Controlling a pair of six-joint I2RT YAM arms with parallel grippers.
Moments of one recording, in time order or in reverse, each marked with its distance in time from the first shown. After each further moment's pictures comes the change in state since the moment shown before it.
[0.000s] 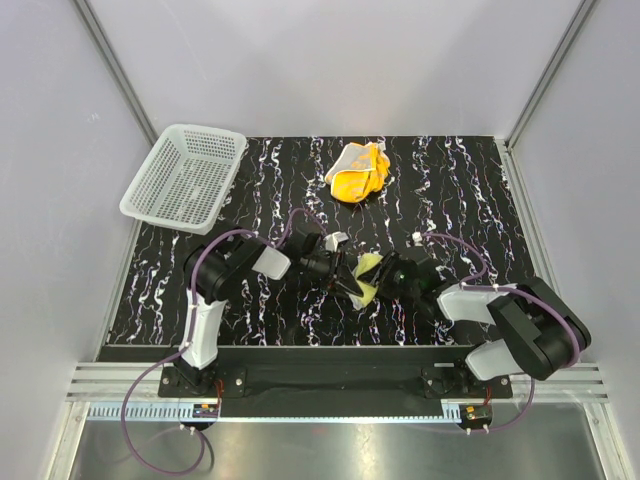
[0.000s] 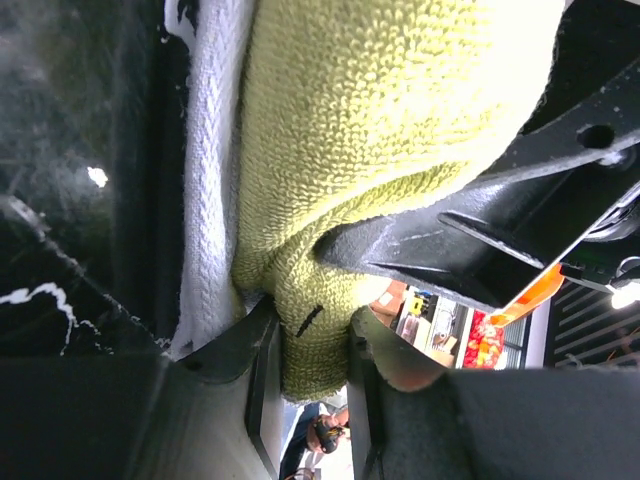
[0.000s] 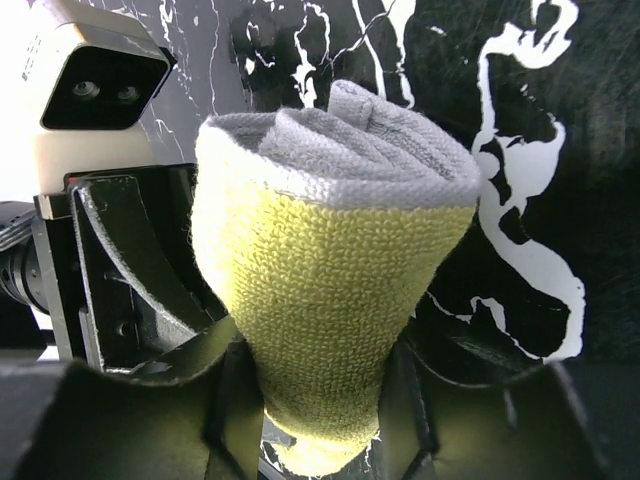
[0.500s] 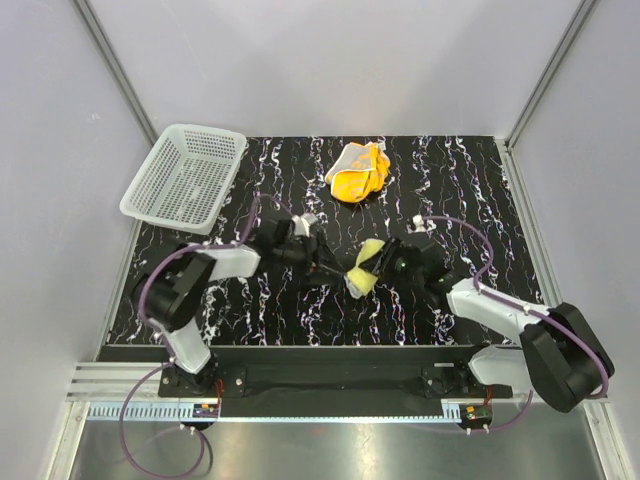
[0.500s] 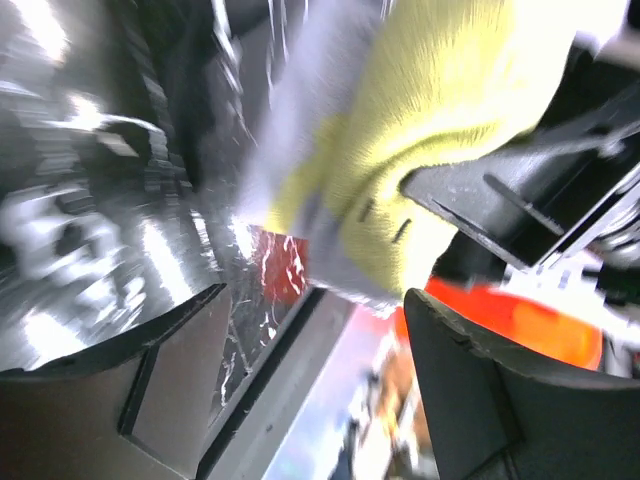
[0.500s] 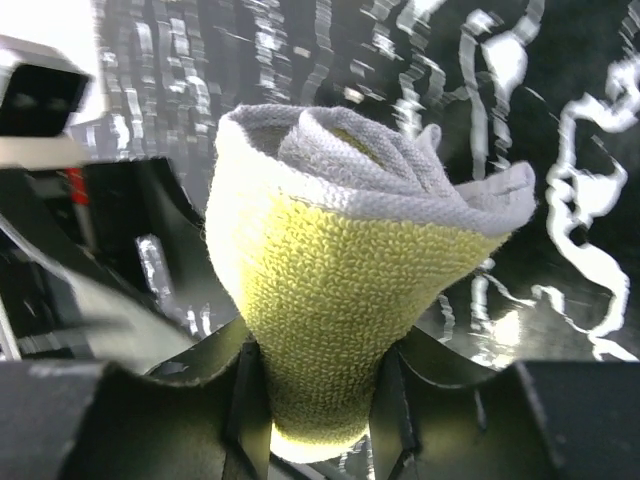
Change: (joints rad) left arm 0.113 -0.321 -0.117 -0.235 -0.170 0.134; right arm 0.012 -0.181 0.132 -0.276 0.038 -0.091
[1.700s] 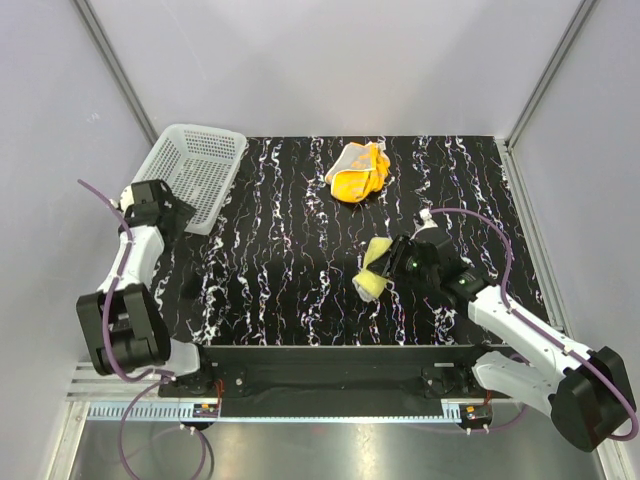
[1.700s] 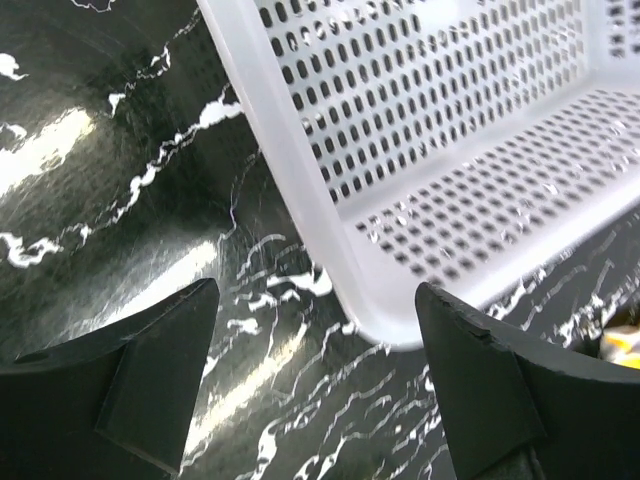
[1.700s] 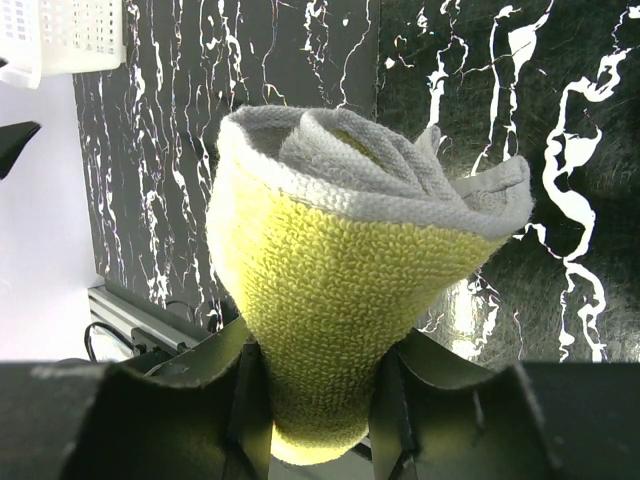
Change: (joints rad) left arm 0.777 -0.391 0.180 -0.694 -0.969 0.130; right arm 0.001 -0.239 0.117 -0.353 -0.031 -0.123
